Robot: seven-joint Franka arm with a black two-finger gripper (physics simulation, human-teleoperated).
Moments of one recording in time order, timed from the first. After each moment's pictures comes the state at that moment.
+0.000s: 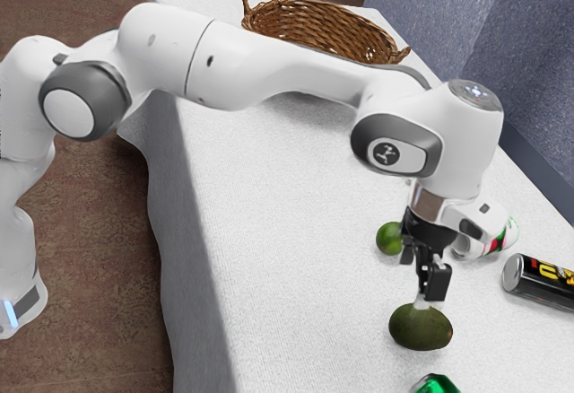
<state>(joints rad) -0.52 0.41 0.01 -1.22 -0.01 1.77 -0.31</state>
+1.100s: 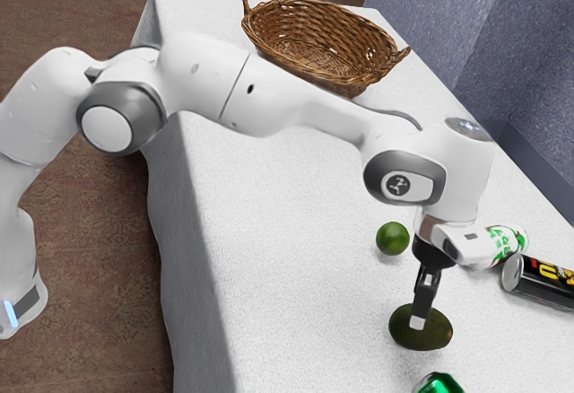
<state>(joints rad) -0.38 0.54 -0.06 -1.23 -0.13 1.93 0.26</state>
